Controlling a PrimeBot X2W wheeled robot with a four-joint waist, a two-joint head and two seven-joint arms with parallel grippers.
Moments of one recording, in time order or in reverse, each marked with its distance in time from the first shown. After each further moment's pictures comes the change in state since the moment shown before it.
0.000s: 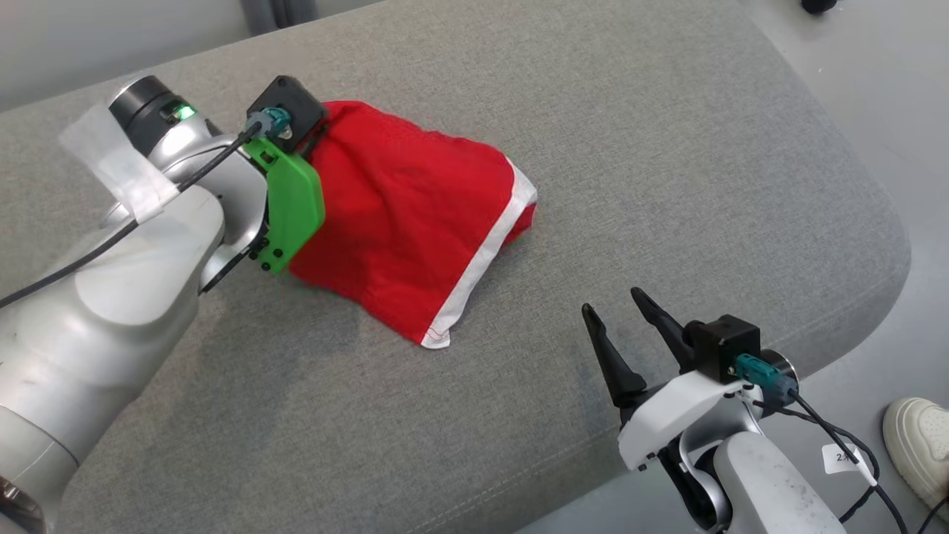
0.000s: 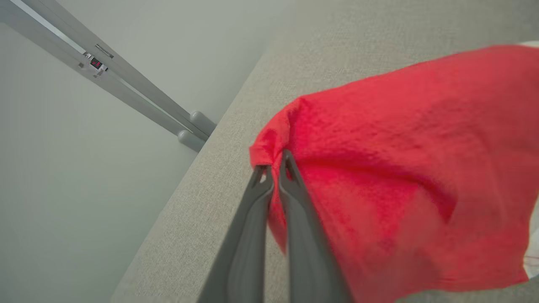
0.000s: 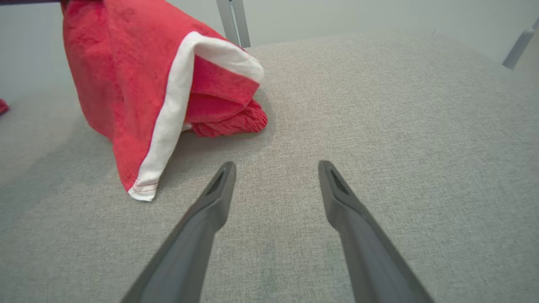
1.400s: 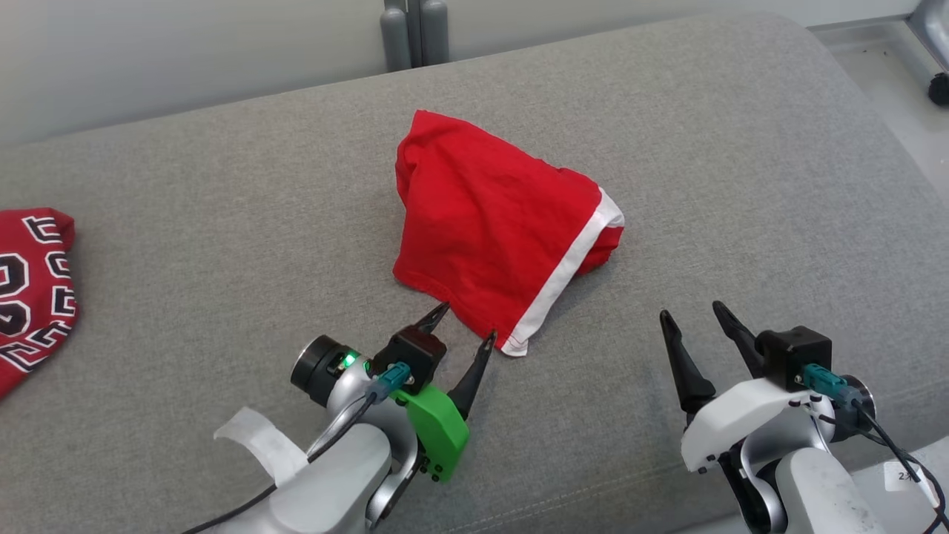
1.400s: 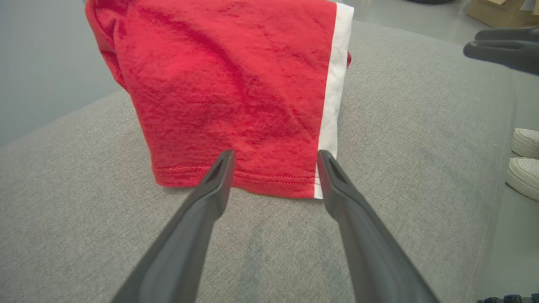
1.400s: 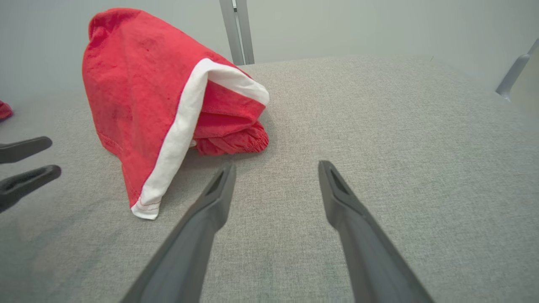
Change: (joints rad) left arm 0.532 -0.254 0.090 -0.029 -0.012 0.218 -0.398; right arm 0.084 0.001 -0.194 -0.057 -0.087 0.000 0.067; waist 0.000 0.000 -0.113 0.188
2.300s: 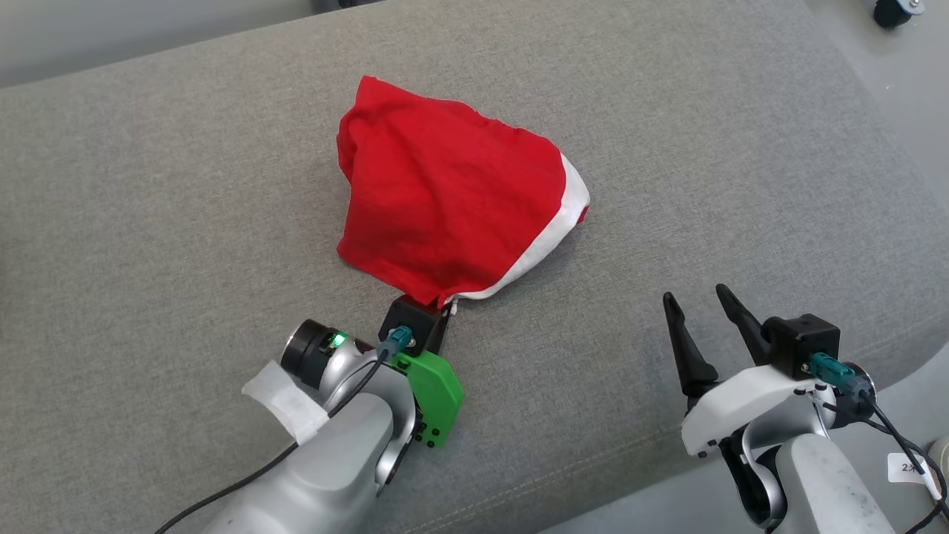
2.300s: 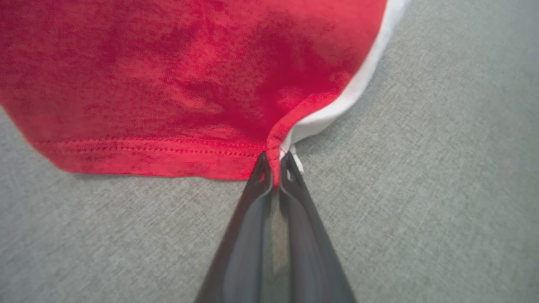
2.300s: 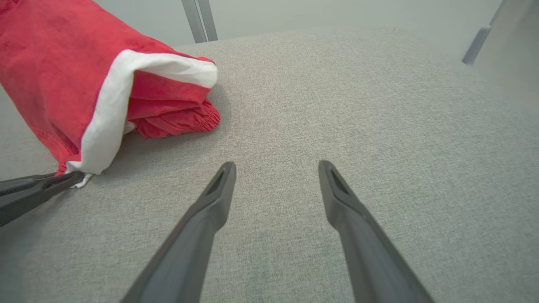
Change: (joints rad) left arm -0.106 -0.118 -0.011 0.313 -0.017 0.011 0.029; right arm -0.037 0.000 -0.007 0.023 0.025 0.000 -0.040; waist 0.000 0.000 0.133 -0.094
